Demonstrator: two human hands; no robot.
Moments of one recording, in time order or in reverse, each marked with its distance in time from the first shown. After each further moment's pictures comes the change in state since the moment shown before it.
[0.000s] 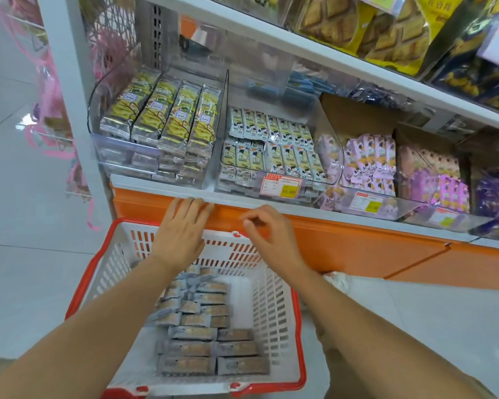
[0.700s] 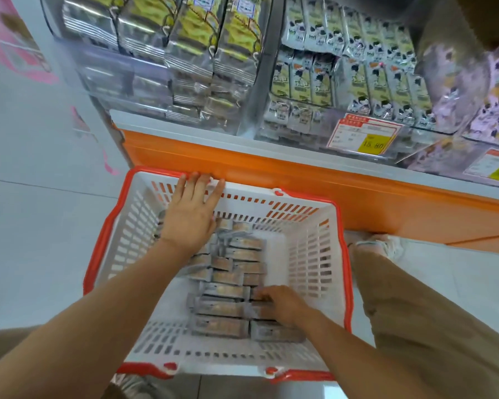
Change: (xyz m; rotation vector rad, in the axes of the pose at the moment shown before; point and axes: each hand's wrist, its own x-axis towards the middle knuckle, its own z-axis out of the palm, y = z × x) left_hand -0.030 -0.027 0.094 -0.058 -0.268 -0.102; right_hand -0.142 0.139 0.136 -0.126 -1.030 0.638
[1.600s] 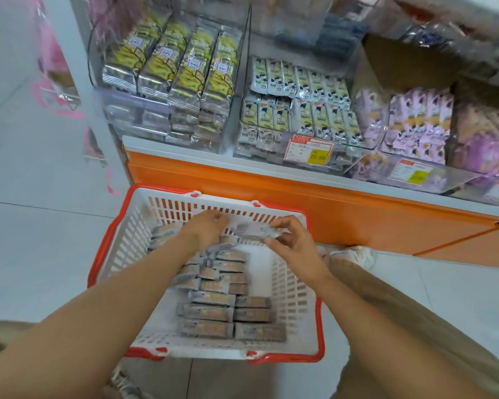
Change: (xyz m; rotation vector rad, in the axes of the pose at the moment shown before) left_hand -0.006 0.055 -0.085 -0.855 -0.441 -0.380; right_hand -0.090 -0.050 -0.108 0.706 0.639 -0.444
